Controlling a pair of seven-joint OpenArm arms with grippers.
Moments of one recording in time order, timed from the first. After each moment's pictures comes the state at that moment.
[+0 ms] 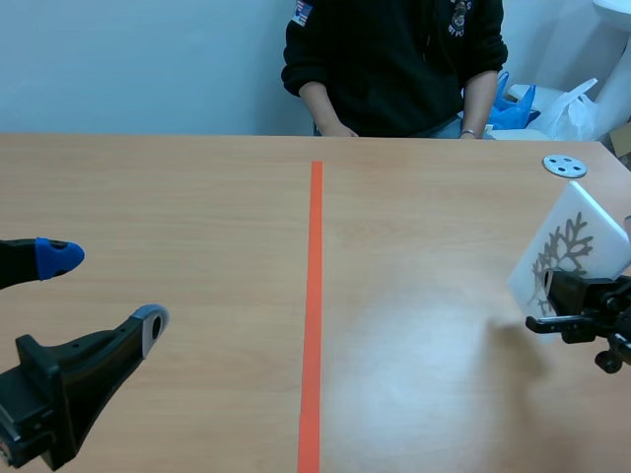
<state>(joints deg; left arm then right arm) 46.7 -30.6 -8.9 119.3 -21.5 -26.4 -3.1 -14.9 19.4 12.1 75.2 17.1 23.4 6.7</state>
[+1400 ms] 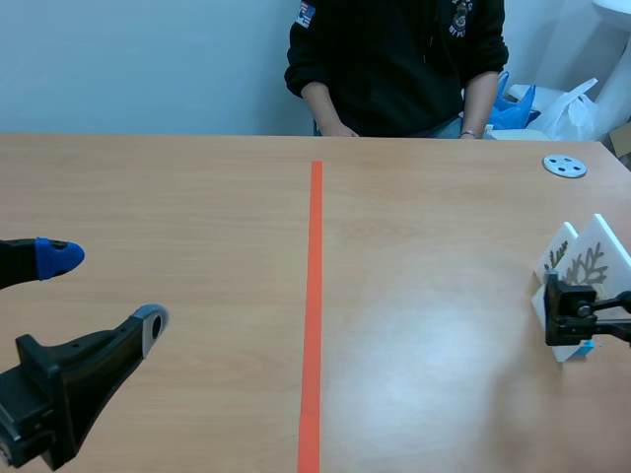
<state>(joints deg) 46.7 -30.6 -8.9 119.3 -21.5 -26.4 -3.1 -17.4 18.4 16.2 76.2 8.3 15.0 14.4</state>
